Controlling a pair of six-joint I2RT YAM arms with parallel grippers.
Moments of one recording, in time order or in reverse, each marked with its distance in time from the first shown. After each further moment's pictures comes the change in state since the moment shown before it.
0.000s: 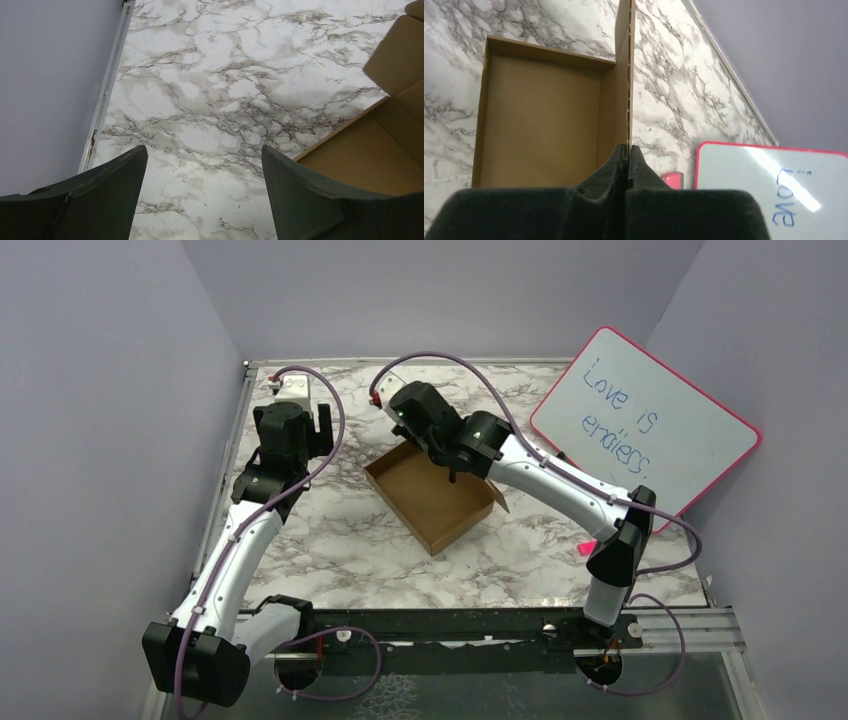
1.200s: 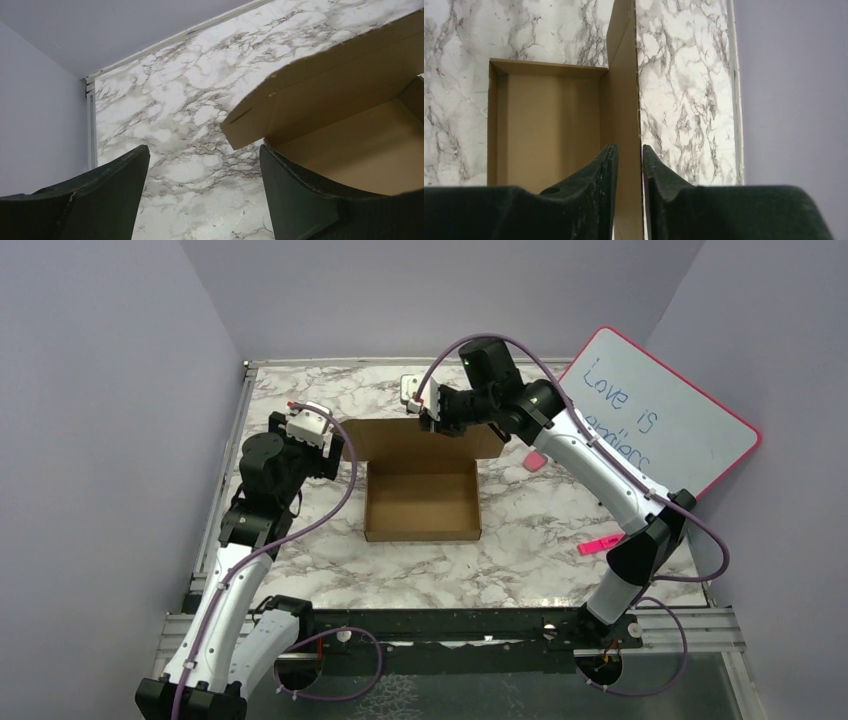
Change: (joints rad) left arm 0.016 -0.245 -0.156 0.121 0.378 0.304; right arm -0.287 -0.114 -0.063 0.045 -1.061 -0.604
